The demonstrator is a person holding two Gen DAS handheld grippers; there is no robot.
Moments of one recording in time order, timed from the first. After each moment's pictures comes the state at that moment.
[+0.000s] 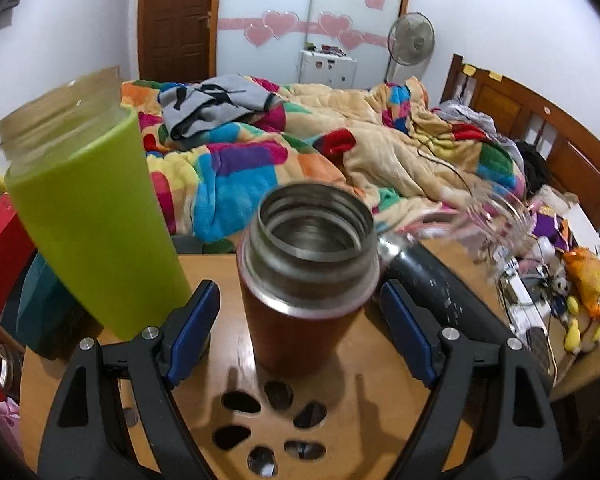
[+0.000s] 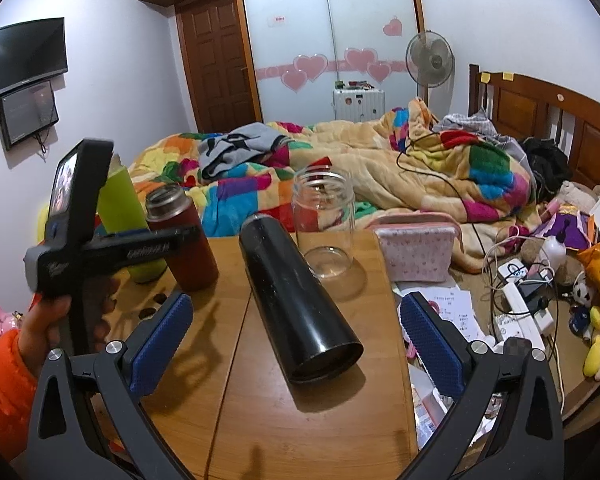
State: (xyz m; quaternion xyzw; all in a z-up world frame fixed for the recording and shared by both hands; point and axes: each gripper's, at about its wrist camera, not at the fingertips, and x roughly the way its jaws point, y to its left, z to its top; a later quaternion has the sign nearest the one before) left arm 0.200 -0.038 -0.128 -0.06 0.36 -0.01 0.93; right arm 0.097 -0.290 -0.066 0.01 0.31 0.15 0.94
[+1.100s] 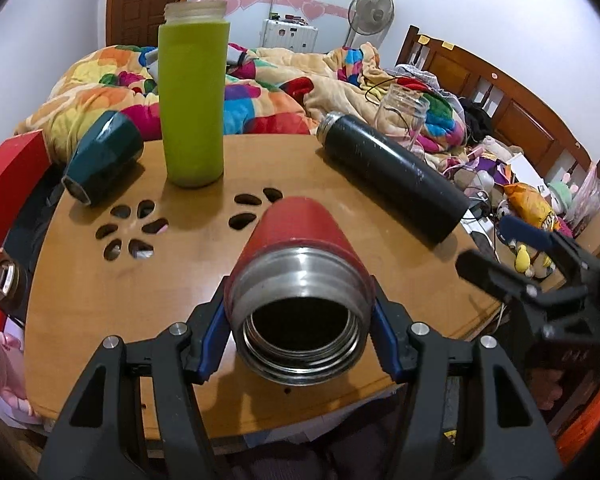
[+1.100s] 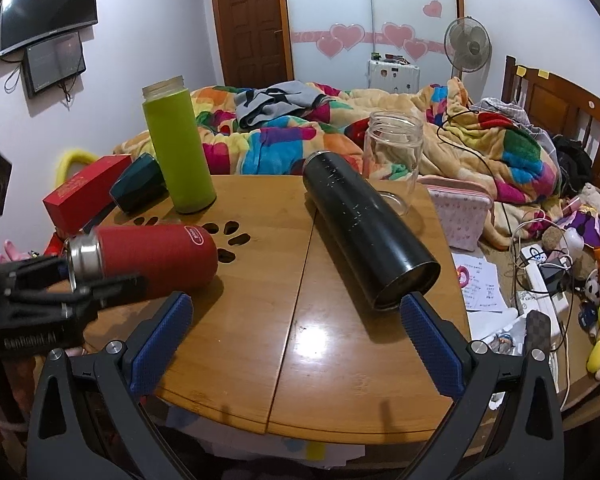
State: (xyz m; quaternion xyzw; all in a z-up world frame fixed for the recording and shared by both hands) left arm 0.028 -0.016 -0.134 -0.07 0.42 -0.10 0.90; right arm 0.050 -0.237 -0.089 -0.04 0.36 0.19 0.91
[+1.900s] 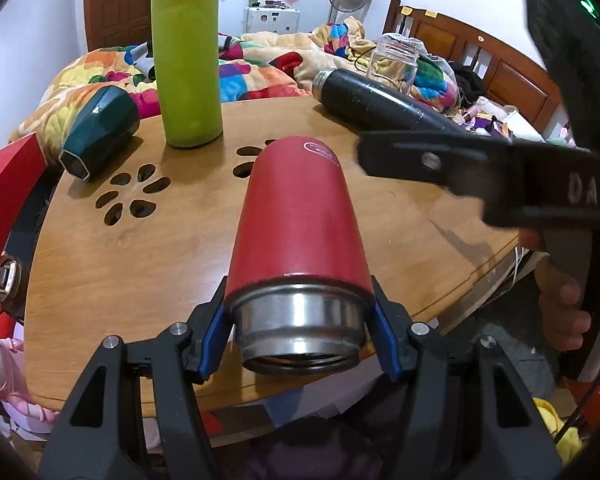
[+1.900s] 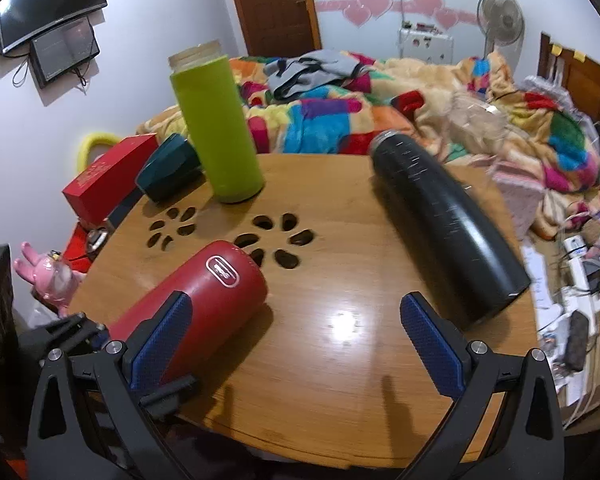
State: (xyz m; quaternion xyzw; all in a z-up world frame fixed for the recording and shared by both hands) left arm 0.007 -0.013 -0.163 -0.01 0.44 -0.11 0.89; right arm 0.081 -0.175 -0.103 -0.02 0.42 0.24 0.87
